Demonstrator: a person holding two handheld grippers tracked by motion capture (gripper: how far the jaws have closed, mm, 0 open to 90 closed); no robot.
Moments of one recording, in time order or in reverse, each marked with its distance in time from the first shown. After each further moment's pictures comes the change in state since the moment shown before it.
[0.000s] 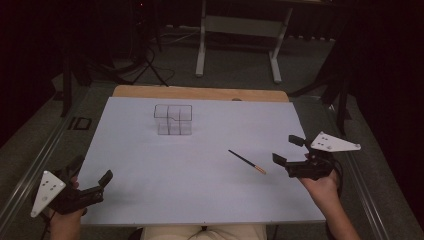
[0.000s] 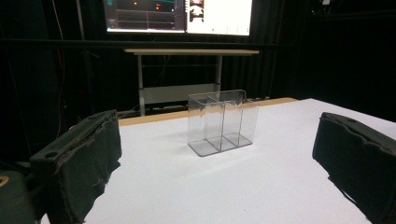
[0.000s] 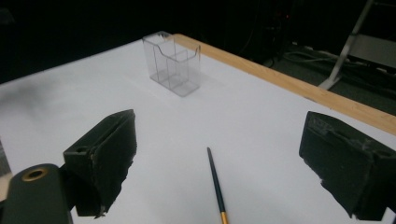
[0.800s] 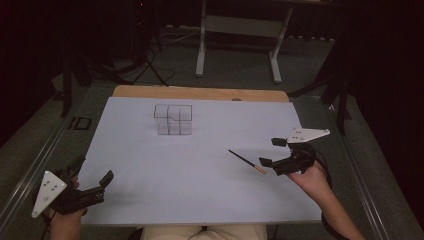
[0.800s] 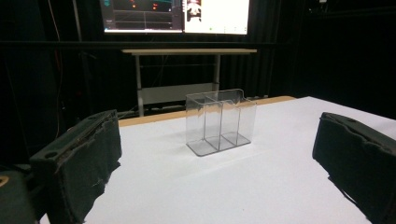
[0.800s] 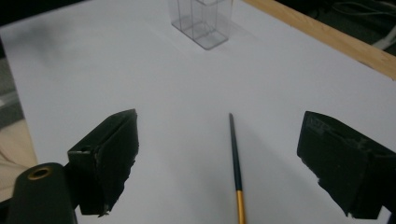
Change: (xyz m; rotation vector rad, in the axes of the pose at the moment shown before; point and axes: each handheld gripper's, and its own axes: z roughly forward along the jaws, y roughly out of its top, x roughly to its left) left arm -0.002 0.001 0.000 0.002 -0.007 0.014; right arm -0.007 0.001 0.044 0.232 0.127 -0.054
